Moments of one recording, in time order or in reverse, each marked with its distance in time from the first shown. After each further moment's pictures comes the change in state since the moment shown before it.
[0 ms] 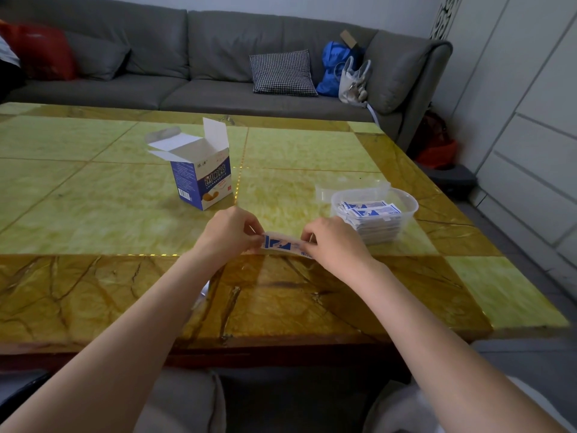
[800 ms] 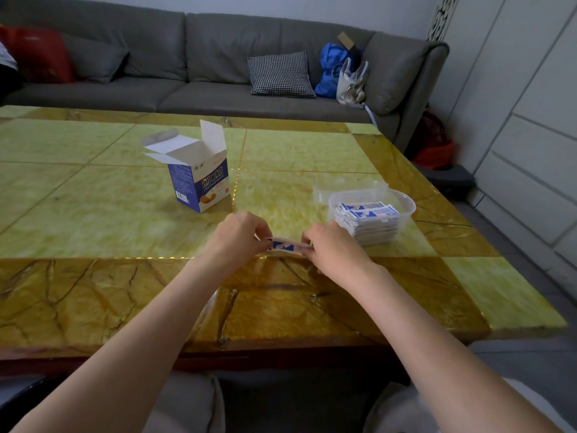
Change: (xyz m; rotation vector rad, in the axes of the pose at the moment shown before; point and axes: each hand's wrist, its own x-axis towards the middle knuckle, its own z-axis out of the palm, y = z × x) left_hand -0.004 0.014 0.007 0.106 0.037 0.077; right_hand -0.004 -0.001 -0.002 -0.020 -0.071 -0.004
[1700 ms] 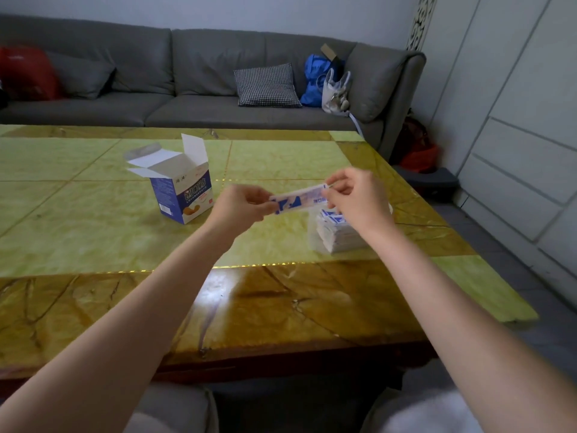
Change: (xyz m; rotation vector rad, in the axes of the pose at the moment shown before) left_hand 0.024 0.042 -0.022 -0.592 0.074 -0.103; right_hand 0.014 0.041 -0.058 0.498 0.517 0.130
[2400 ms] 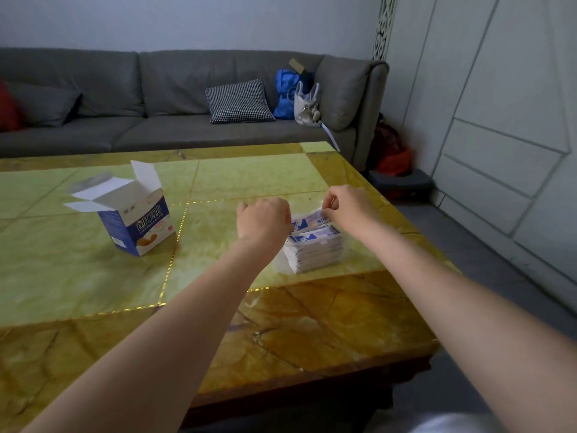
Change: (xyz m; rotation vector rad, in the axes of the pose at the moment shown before) left_hand 0.044 0.038 0.093 0.809 0.067 0.223; right_hand 0.047 0.071 -0.026 -0.365 -0.132 0.042
